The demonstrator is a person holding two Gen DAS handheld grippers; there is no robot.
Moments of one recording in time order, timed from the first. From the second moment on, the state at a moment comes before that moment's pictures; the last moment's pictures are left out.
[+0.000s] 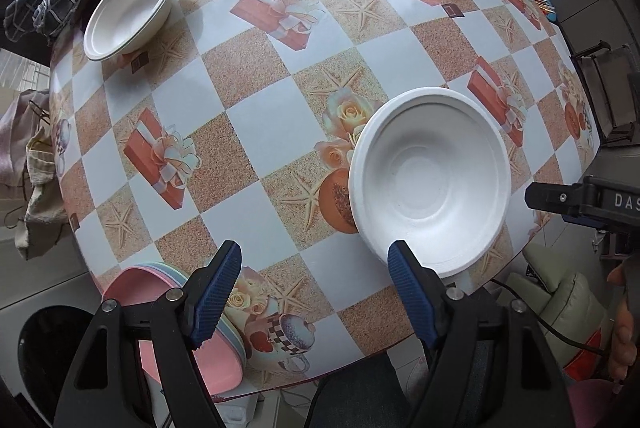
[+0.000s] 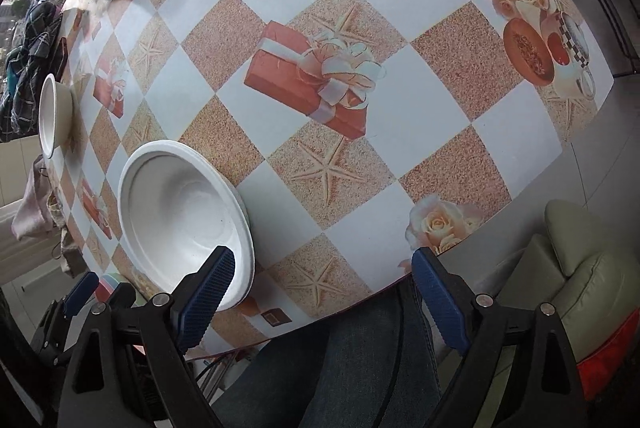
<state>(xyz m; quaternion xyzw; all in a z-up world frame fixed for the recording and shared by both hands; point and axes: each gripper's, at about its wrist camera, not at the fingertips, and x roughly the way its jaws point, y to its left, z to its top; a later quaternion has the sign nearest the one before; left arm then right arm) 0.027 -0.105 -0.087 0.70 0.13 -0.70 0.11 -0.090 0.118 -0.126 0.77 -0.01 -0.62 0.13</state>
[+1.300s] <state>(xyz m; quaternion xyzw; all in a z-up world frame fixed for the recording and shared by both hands) 0.006 -0.083 -0.145 0.74 0.19 -0.64 0.02 -0.078 0.104 -0.142 0.79 0.02 -0.60 0.13</state>
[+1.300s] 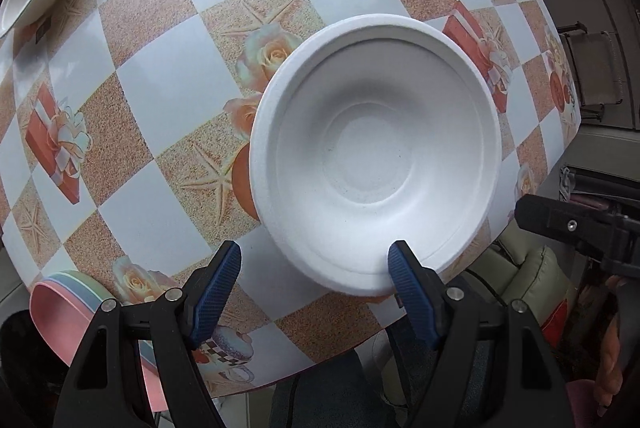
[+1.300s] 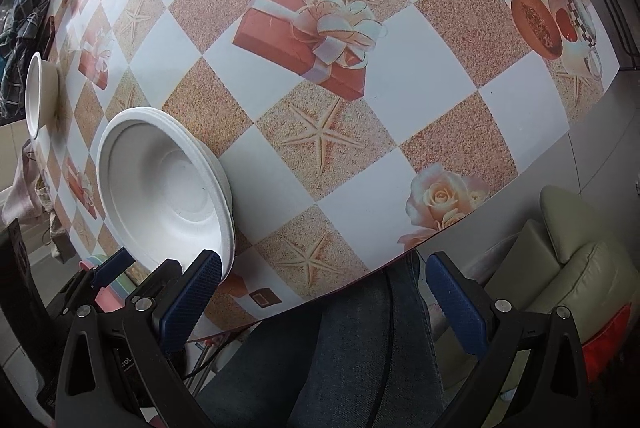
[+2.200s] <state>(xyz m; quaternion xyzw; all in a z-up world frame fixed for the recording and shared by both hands) 0.028 -0.165 -0.068 0.64 0.26 -0.71 0.15 -0.171 0.017 -0.071 0.70 0.10 -0.68 0.20</state>
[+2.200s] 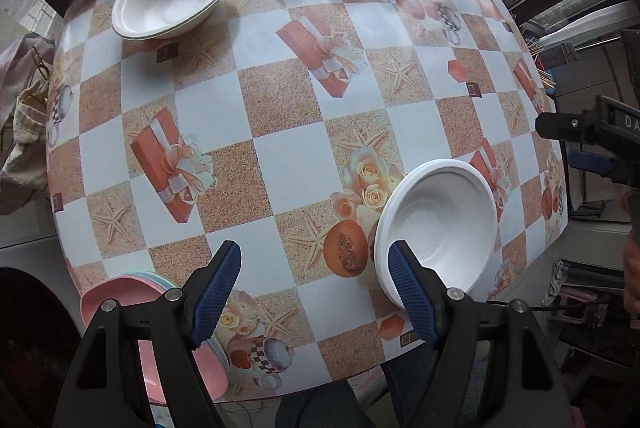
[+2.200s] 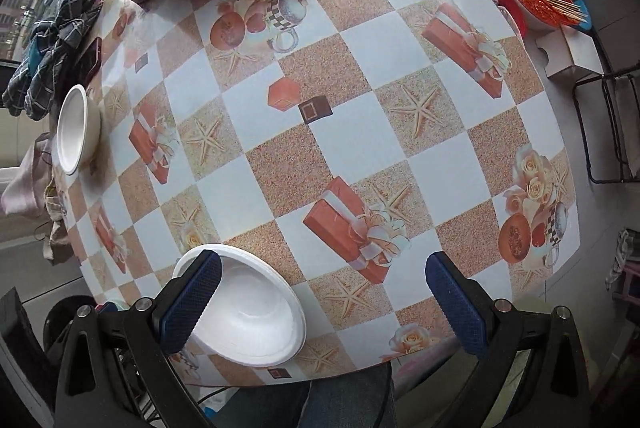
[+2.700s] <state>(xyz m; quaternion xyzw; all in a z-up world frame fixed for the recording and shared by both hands) 0.003 -0.317 -0.054 0.56 0.28 -0.71 0.33 -0.183 -0.150 -0.055 0.65 0.21 -0.66 0.31</state>
